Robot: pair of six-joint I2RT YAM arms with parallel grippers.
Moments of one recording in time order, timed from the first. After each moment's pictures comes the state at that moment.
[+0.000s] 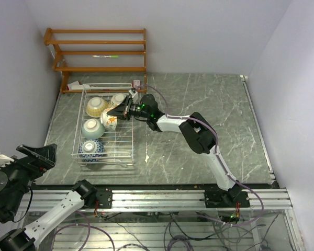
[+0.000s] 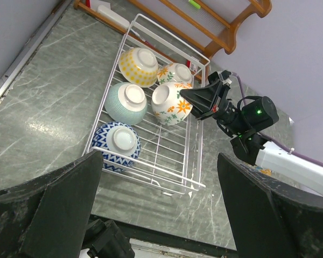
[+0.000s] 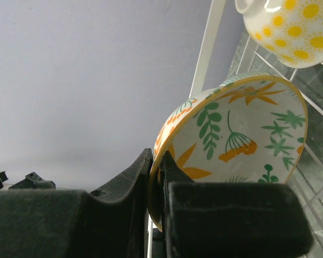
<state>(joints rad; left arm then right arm) -0.68 0.39 1.54 -1.44 -0.72 -0.78 0.78 2.41 1.65 0.82 -0.61 1.43</state>
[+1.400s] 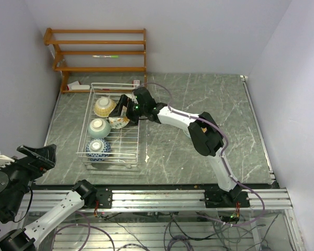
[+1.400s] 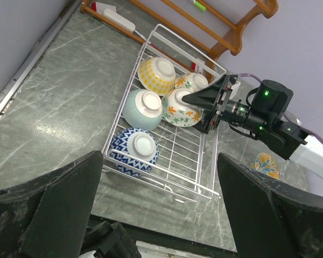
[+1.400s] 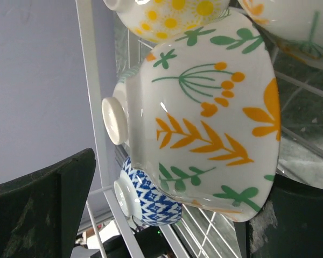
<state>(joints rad) -0.68 0.38 1.52 -1.44 -0.74 -0.76 0.79 2.29 1.76 0.00 -0.42 1.08</state>
